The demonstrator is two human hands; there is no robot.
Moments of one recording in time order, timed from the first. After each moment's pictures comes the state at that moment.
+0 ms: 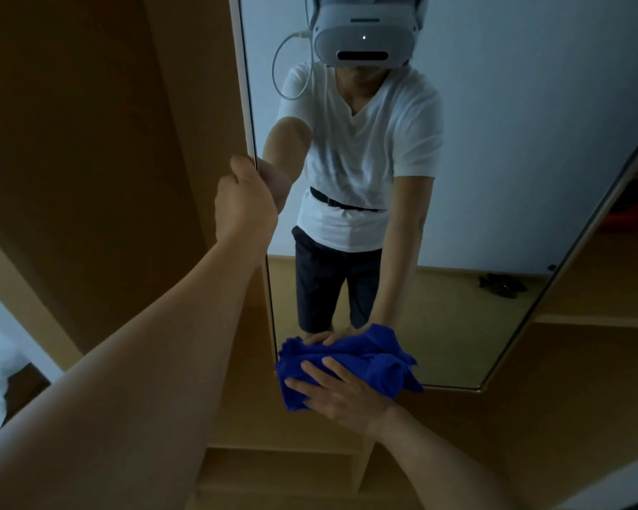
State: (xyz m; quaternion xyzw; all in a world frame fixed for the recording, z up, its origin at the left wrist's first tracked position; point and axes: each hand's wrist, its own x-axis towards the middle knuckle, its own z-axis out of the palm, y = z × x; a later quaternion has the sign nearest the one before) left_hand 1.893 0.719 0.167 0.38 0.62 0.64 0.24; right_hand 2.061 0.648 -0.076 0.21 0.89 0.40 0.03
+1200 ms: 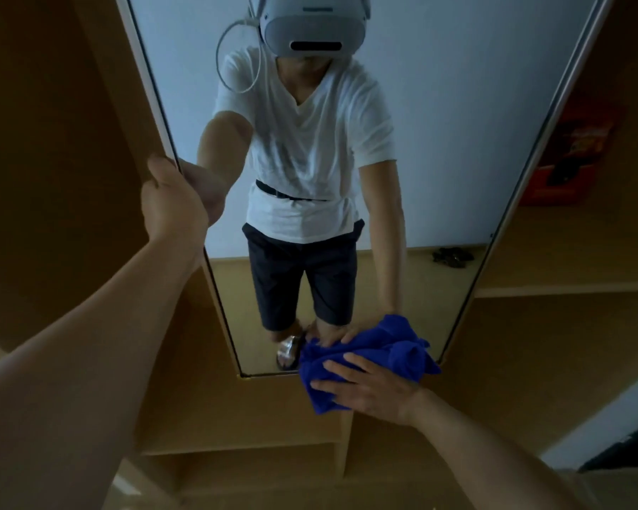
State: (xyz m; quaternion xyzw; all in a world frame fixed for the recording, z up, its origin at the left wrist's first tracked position) left_hand 1.893 0.722 0.162 0.31 0.63 0.67 0.24; right_hand 2.158 0.648 -0.089 0.21 0.89 0.40 0.09
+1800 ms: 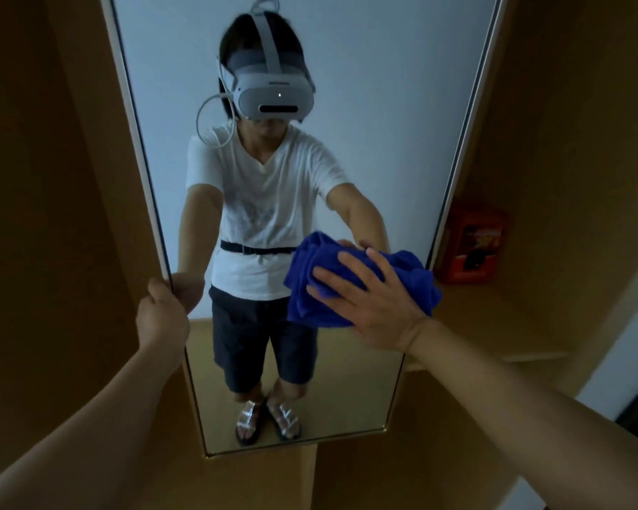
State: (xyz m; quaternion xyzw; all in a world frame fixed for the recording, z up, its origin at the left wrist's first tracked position) left_hand 1.903 0.688 0.178 0.28 0.67 0.62 0.30; right_hand 2.197 0.664 0.192 0.30 0.80 0.48 -0.19
